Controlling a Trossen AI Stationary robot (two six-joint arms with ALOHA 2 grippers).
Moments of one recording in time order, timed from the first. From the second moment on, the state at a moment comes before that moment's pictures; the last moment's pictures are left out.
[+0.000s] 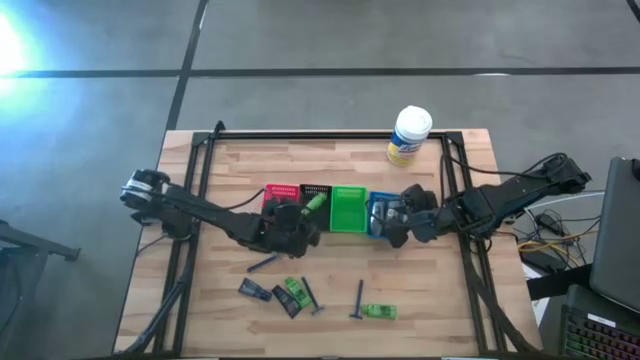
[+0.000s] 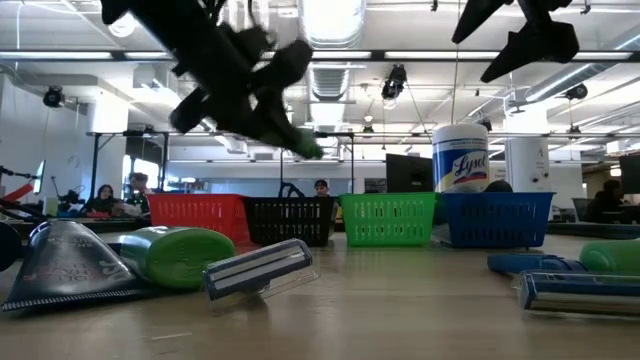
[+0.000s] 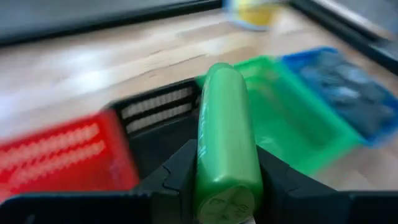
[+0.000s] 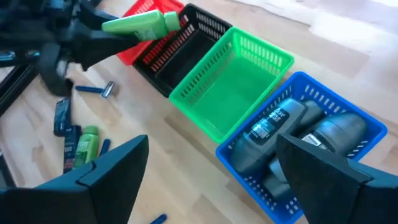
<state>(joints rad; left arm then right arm) -0.26 1.61 1.01 -0.26 -0.86 -1.00 0.35 1.15 1.03 -0.84 0.52 1.19</state>
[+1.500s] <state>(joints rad) -0.16 1.69 1.13 -0.42 -0.52 -0.42 0.60 1.35 0.99 -0.75 0.03 1.07</state>
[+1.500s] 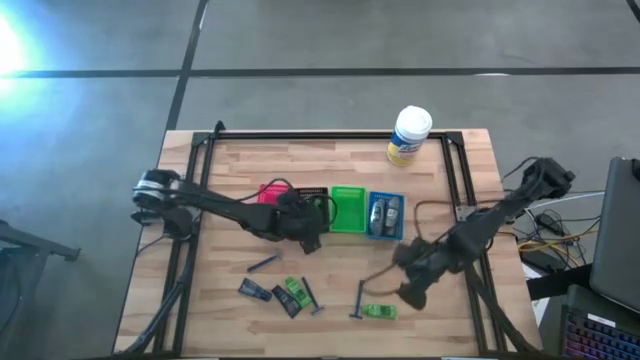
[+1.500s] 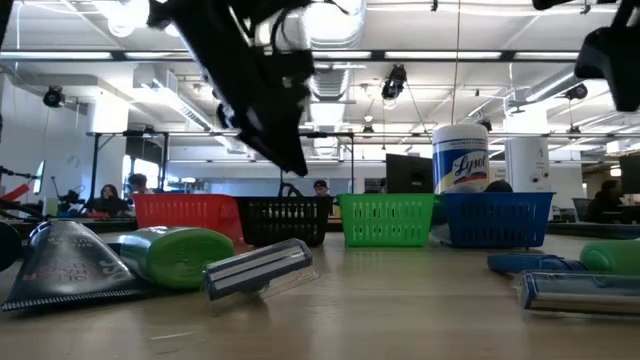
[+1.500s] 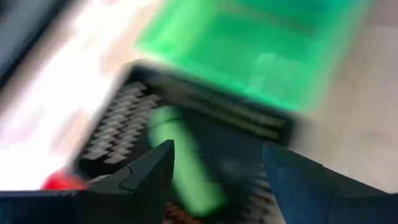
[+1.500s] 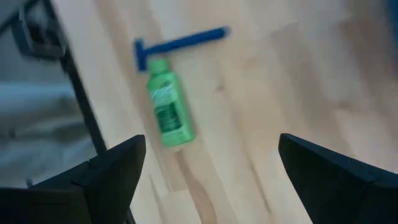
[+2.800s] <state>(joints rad) -0.48 1.61 1.13 -0.40 -0.11 -0.02 0.72 1.83 1.07 -0.53 0.04 0.90</state>
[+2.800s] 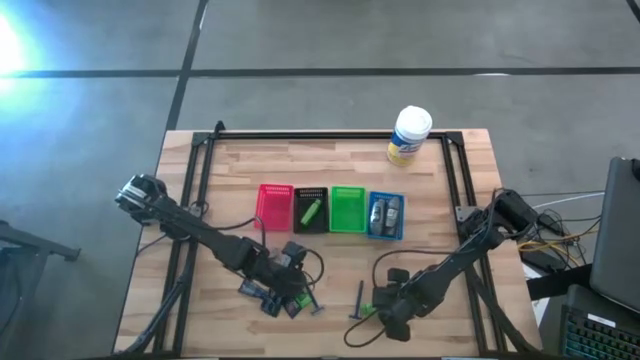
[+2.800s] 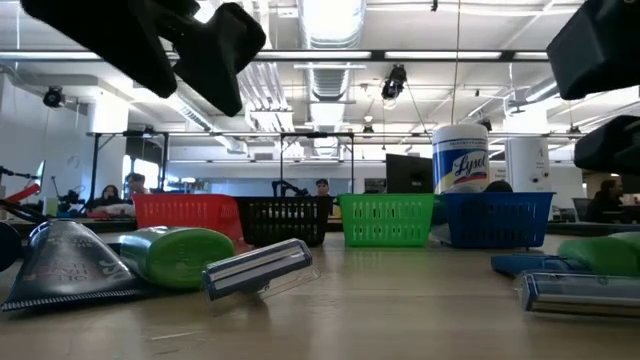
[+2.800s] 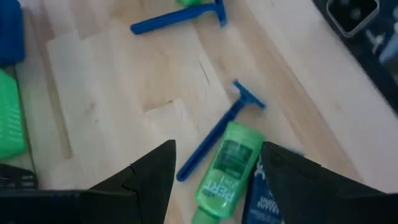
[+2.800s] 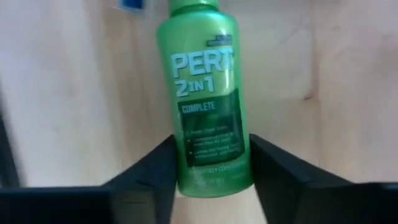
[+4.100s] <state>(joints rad) -0.34 1.57 1.13 0.11 -0.24 0.77 0.36 1.42 1.08 -0.42 -0.03 0.93</state>
